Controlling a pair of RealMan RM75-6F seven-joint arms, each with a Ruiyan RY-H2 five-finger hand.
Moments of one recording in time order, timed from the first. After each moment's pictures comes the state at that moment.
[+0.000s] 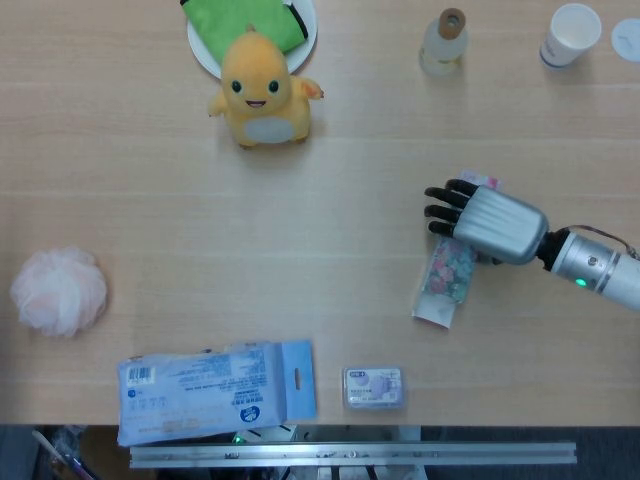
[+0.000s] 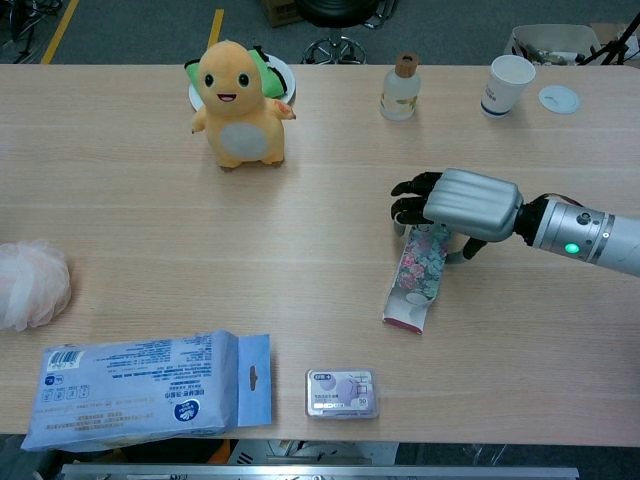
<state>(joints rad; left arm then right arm) -0.04 -1.23 -0.05 -1.49 1.39 1.45 0.00 0.69 -1.84 -0.27 -0.42 -1.94 1.31 0.38</state>
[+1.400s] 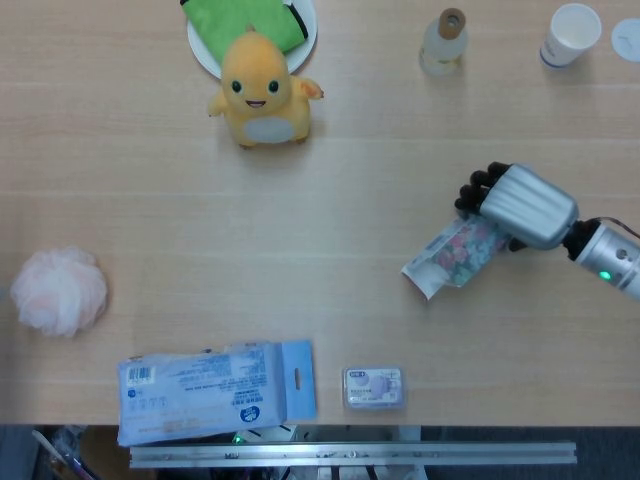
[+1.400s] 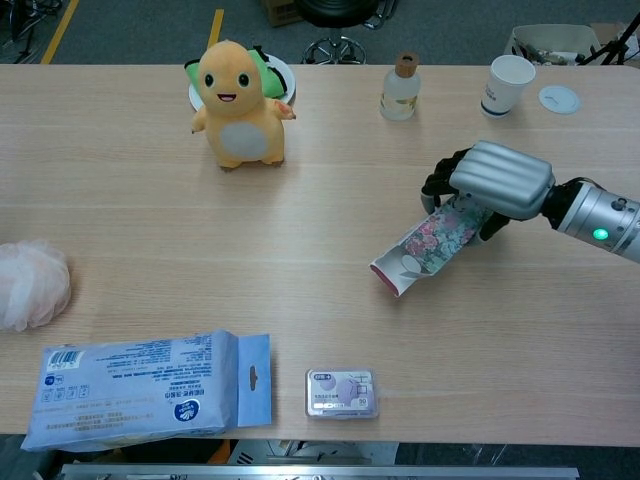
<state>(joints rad) -0.05 -1.22 -0.06 -1.51 1.40 1.43 0.02 0.65 -1.75 -0.22 -0.54 -1.85 1.36 0.38</state>
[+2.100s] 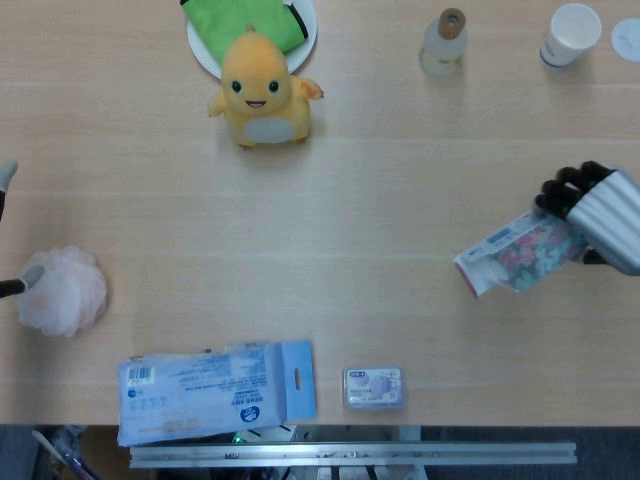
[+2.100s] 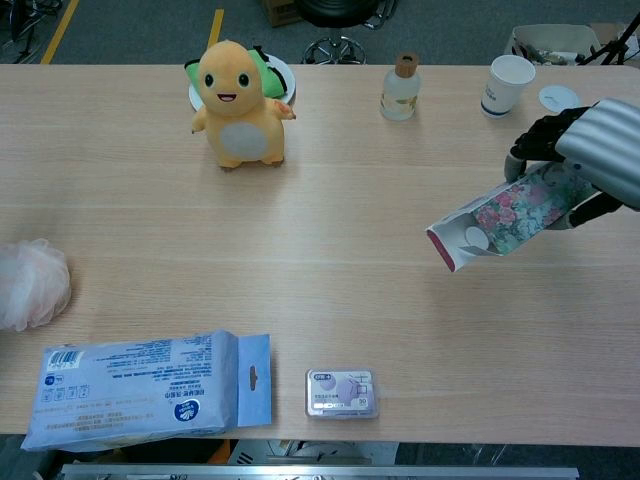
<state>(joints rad) -0.13 -1.23 -0.07 -1.58 1.43 1.39 0.13 0.50 -1.32 -0.18 -1.21 -1.77 1.46 -0.01</state>
